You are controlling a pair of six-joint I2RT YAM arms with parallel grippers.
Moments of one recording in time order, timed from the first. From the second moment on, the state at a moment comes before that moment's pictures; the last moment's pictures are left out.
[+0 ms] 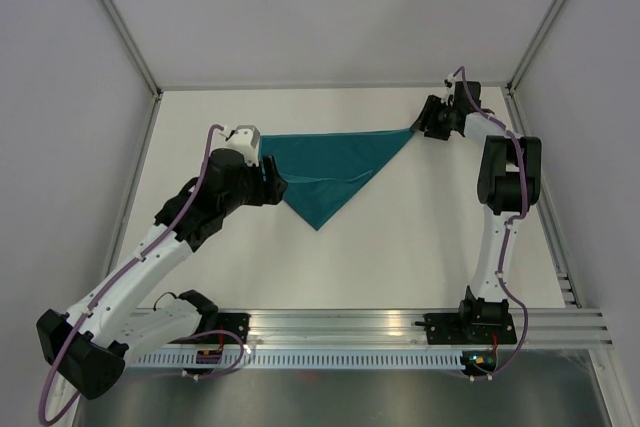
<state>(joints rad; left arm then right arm) -0.57 0.98 0.93 -0.48 -0.10 -0.41 -0.05 2.28 1.69 -0.24 -0.37 0.31</state>
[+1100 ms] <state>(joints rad) -0.57 1.00 0.93 -0.47 -0.09 -0.42 -0.06 2.33 1.72 -0.20 -0.45 0.42</state>
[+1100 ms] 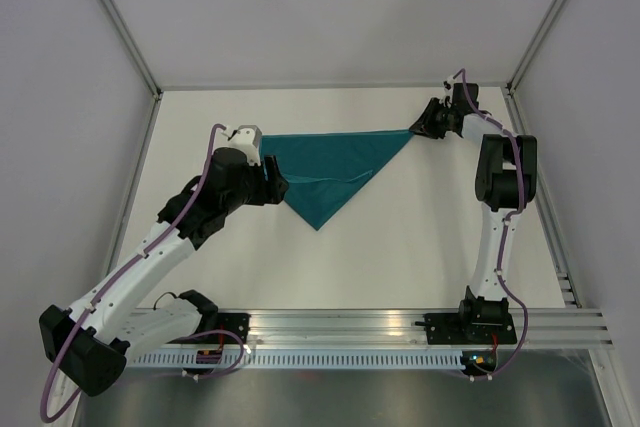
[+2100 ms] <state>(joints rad) -0.57 1.00 0.91 -0.45 -0.09 -0.43 0.10 2.05 1.65 -0.24 -0.47 0.33</state>
